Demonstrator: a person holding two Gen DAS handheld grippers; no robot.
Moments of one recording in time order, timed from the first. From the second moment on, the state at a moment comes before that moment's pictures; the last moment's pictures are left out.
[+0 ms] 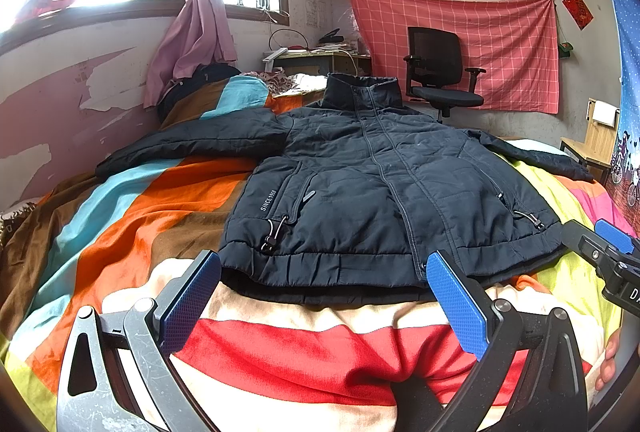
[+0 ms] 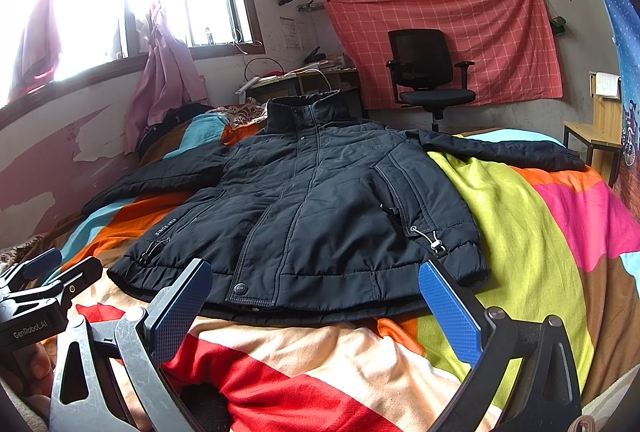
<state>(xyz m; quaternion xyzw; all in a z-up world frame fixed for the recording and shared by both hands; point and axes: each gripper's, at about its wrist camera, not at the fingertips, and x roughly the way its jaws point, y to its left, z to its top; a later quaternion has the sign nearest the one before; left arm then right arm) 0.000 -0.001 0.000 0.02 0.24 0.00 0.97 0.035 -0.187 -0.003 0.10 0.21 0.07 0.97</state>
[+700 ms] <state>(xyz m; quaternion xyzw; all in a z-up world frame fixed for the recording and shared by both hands) 0.003 0.002 -0.004 0.02 0.25 0.00 0.97 0.036 -0.188 -0.005 0.10 0.21 0.07 0.97</state>
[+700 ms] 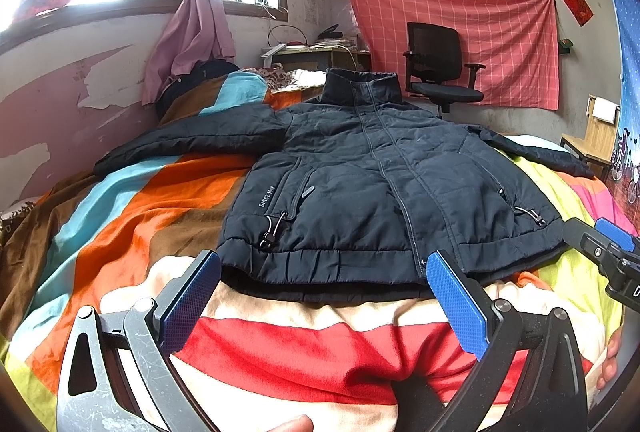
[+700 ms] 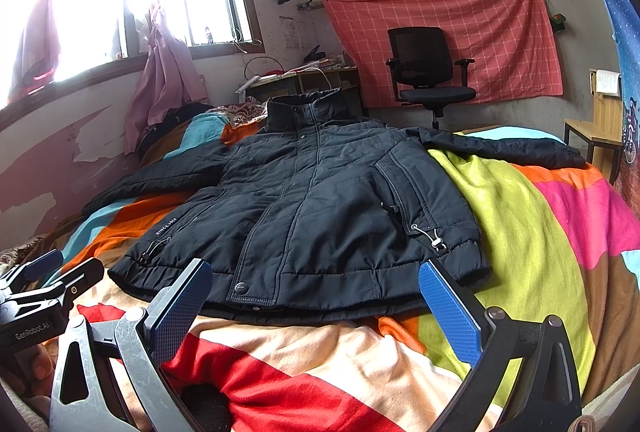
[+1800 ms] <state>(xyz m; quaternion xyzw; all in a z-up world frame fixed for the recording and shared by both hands) 0.178 -0.051 0.110 0.10 0.32 -0.09 0.94 0.137 -0.339 0.045 0.12 0.30 -0.02 0.95</state>
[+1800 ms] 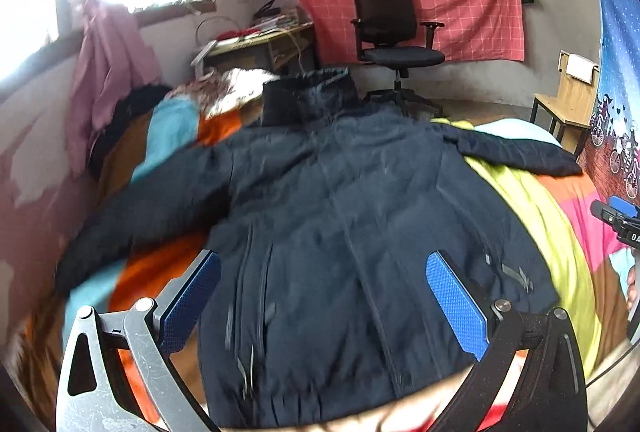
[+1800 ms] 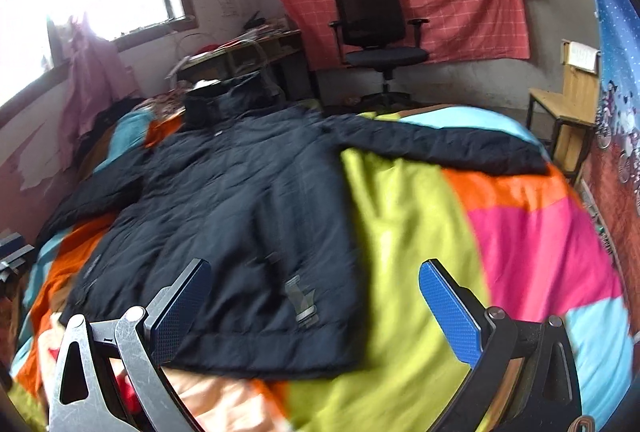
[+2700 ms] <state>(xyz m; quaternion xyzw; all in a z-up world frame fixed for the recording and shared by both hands) 0.535 -0.241 -0.044 0.06 0.38 -0.20 0.90 0.296 -0.467 -0.013 0.12 0.27 -0.11 0.95</state>
